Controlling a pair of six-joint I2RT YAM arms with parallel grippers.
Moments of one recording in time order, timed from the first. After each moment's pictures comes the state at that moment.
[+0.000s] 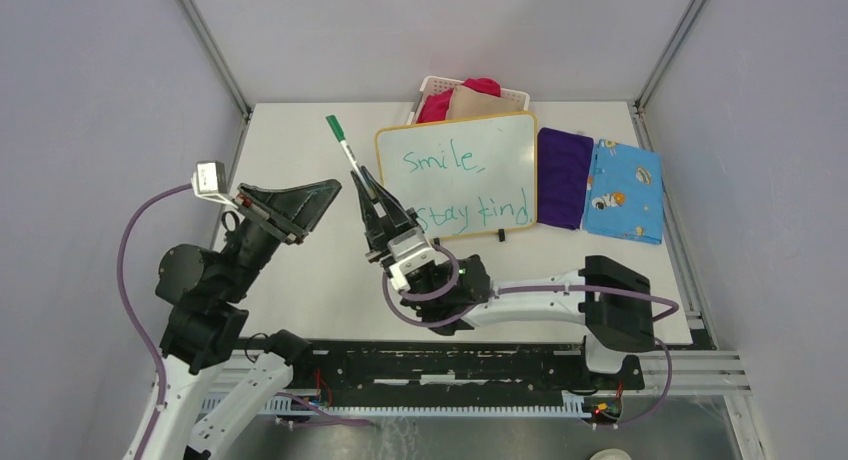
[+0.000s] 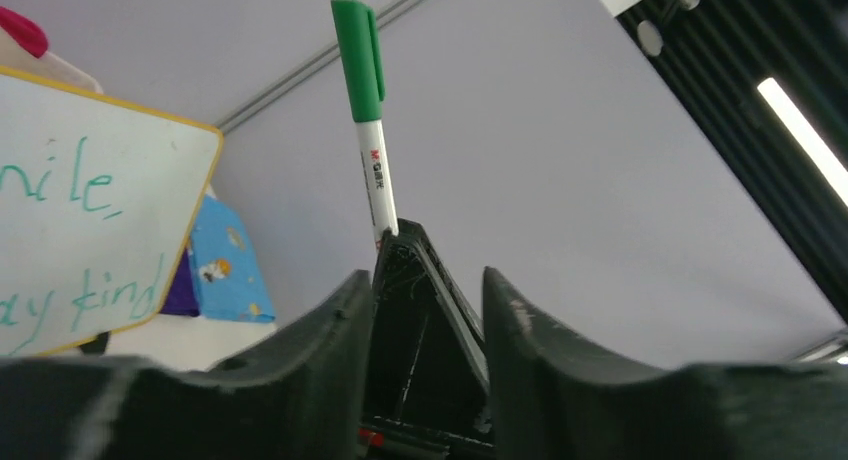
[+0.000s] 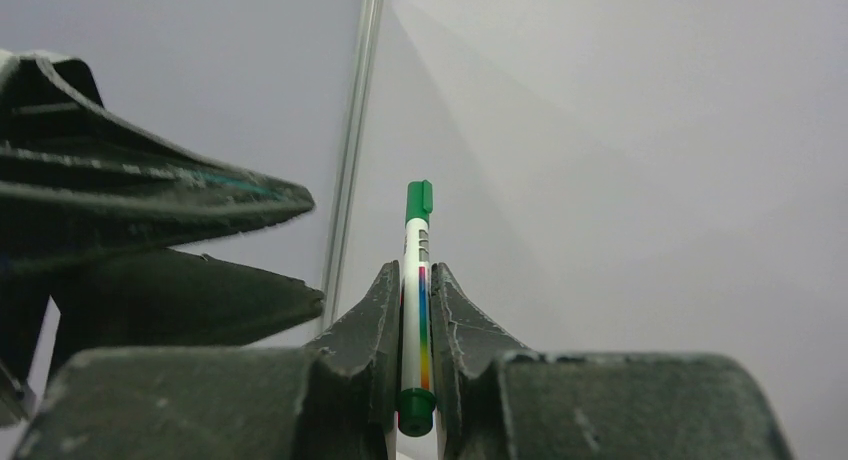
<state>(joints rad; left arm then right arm) -0.44 0.51 0.96 -0.11 0.17 -1.18 1.41 1.77 1.27 1.54 0.49 -0.87</state>
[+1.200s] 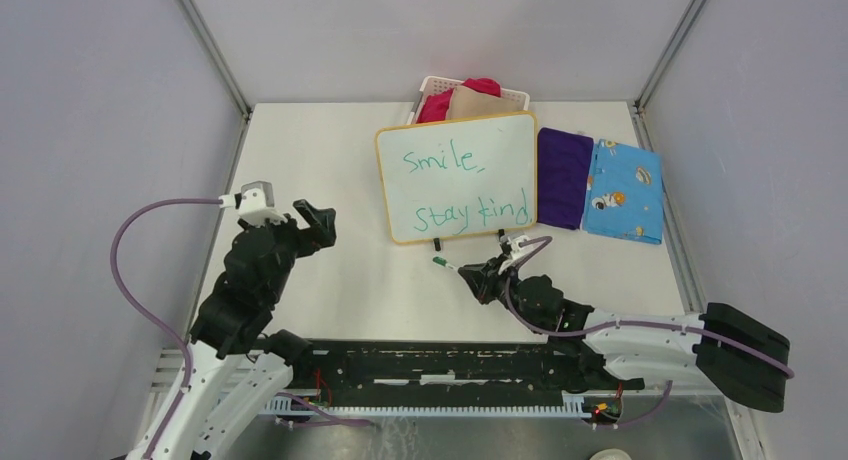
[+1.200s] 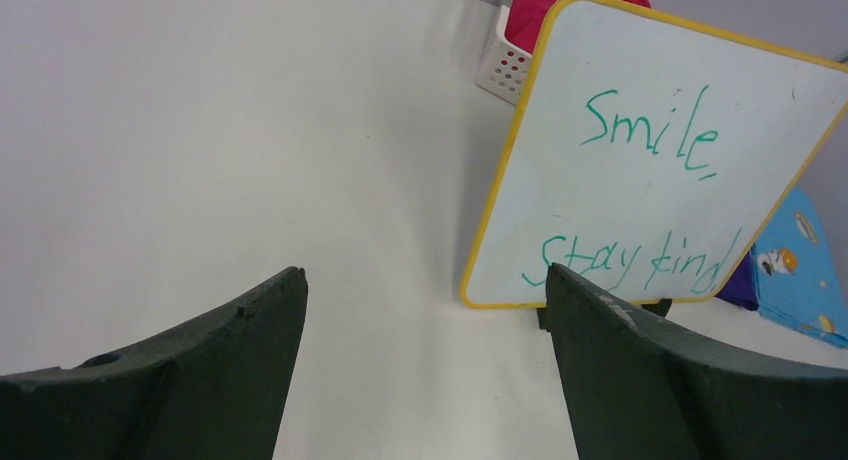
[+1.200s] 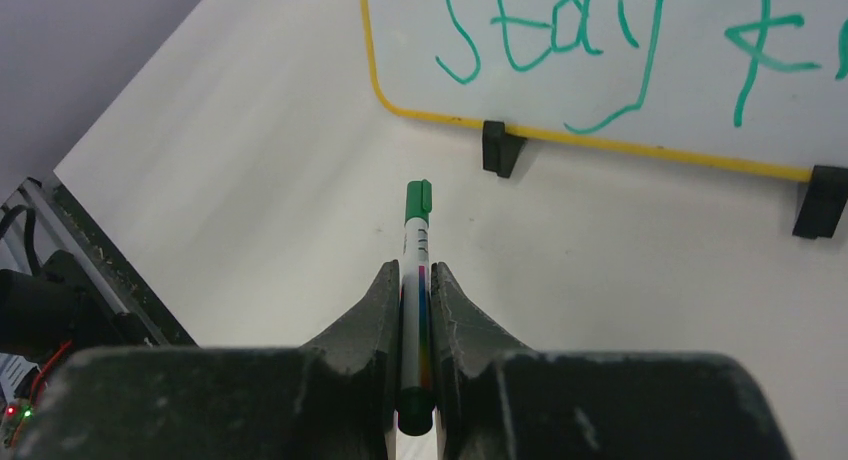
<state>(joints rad) -0.44 0.48 0.76 -0.53 -0.37 -0.49 1.13 0.99 0.18 0.68 0.43 0.44</state>
